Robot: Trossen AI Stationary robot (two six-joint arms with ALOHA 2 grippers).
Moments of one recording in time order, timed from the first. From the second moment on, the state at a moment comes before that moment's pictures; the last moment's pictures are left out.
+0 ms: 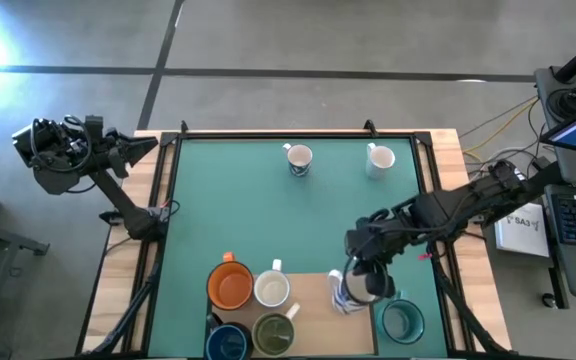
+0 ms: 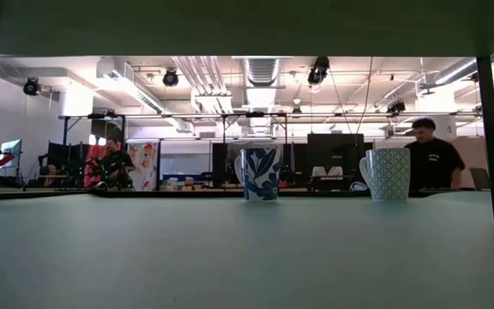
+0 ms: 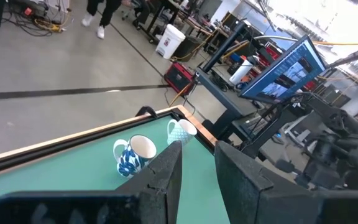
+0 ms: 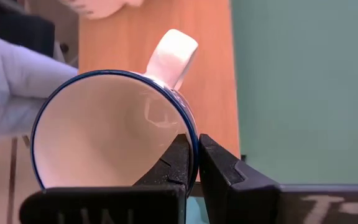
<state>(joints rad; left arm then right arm) -0.88 0.64 1.44 -1.50 -1.30 -1.32 0.40 1.46 1.55 -1.07 -0.18 0.53</state>
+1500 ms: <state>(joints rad) -0.88 0.64 1.44 -1.51 -1.30 -1.38 0.43 1.77 1.96 -1.36 -0.09 0.25</state>
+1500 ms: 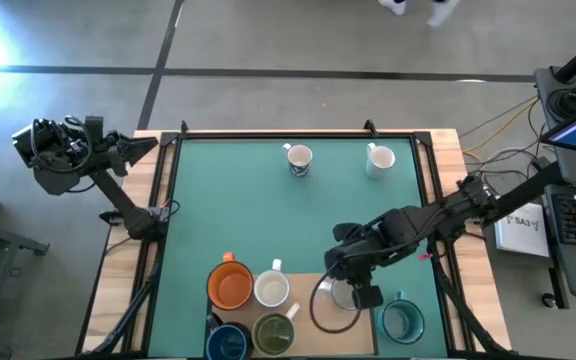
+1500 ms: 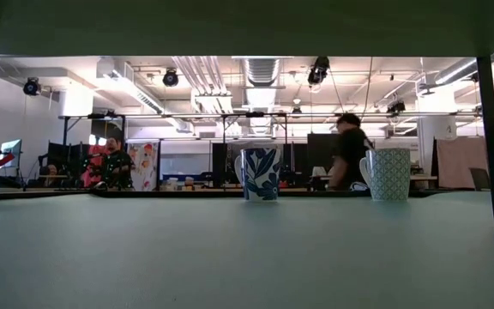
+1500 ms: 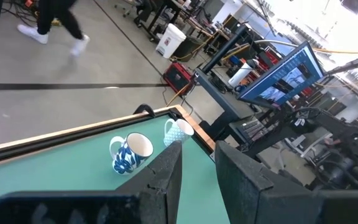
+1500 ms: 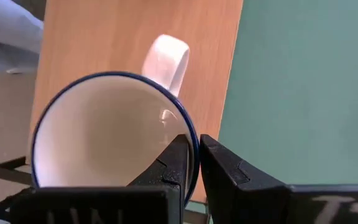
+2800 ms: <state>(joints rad) -0.87 0.64 1.44 -1.55 -1.26 -1.37 0.51 1.82 2.15 -1.57 -0.06 1.13</state>
